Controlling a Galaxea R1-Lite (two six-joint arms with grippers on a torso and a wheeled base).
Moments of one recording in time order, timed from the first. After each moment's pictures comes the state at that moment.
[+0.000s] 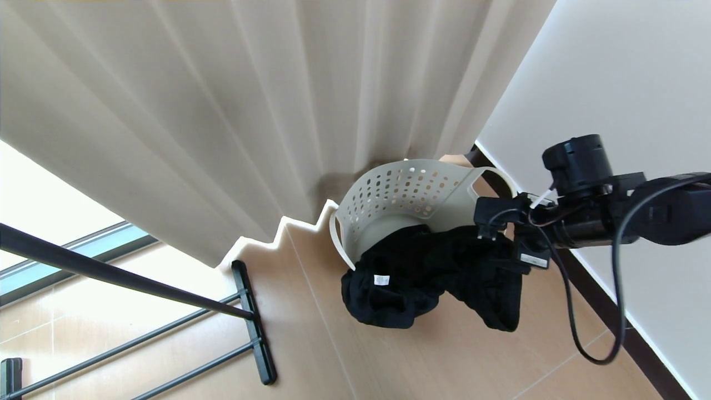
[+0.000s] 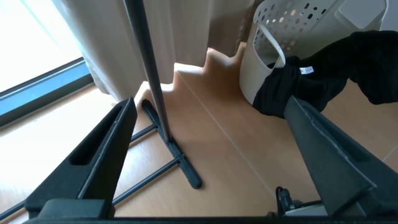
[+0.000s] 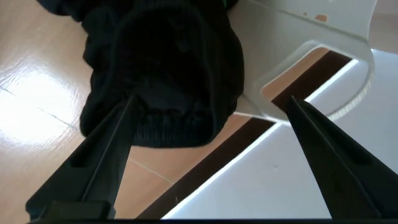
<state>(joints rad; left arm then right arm) -0.01 0.00 0.00 -0.07 -0.16 0.04 0.27 1.85 -1.22 0.13 -0.10 -1.04</state>
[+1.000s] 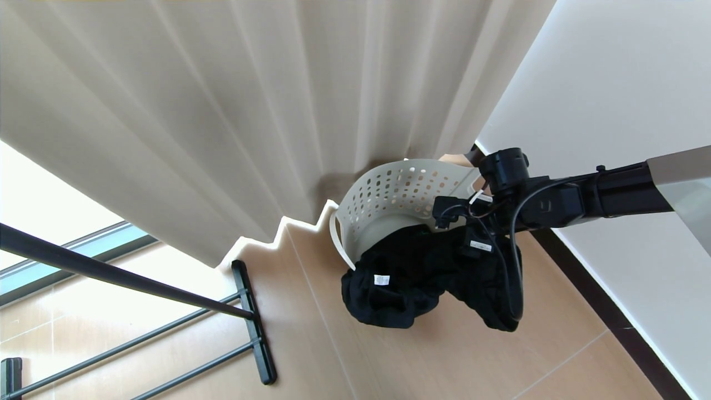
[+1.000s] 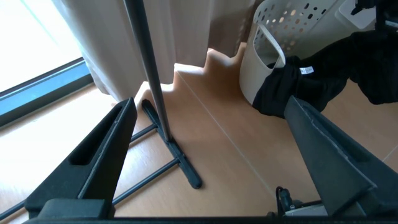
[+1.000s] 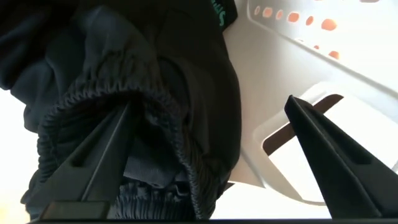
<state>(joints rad) -0.01 0.00 0.00 -0.07 -0.15 0.03 0.28 2.18 -1.55 0.14 -0.11 -1.04</state>
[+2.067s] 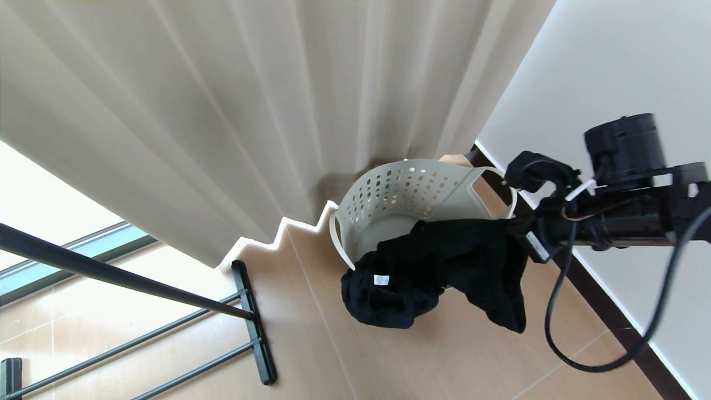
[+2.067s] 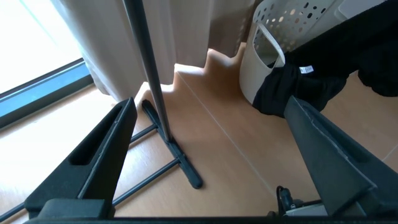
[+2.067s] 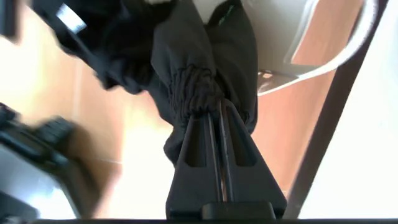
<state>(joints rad) -0.01 0.00 0.00 -0.07 -0.16 0.04 0.30 1.64 -1.11 0.12 -0.02 -0.40</state>
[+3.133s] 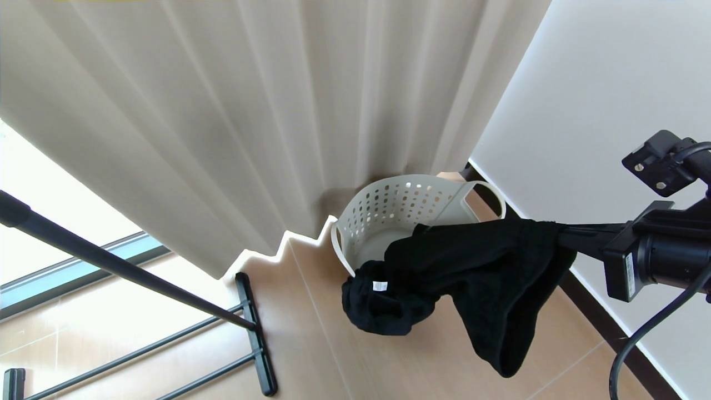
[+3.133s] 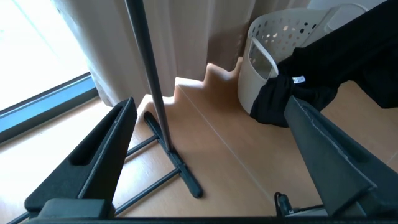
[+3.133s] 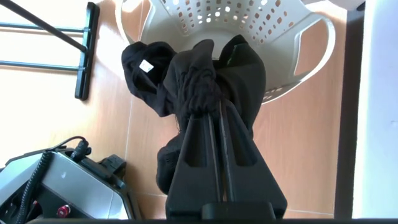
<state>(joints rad) -0.01 0.00 0.00 -0.07 -0.16 0.04 0.40 1.27 -0.84 0.01 0.02 -0.15</state>
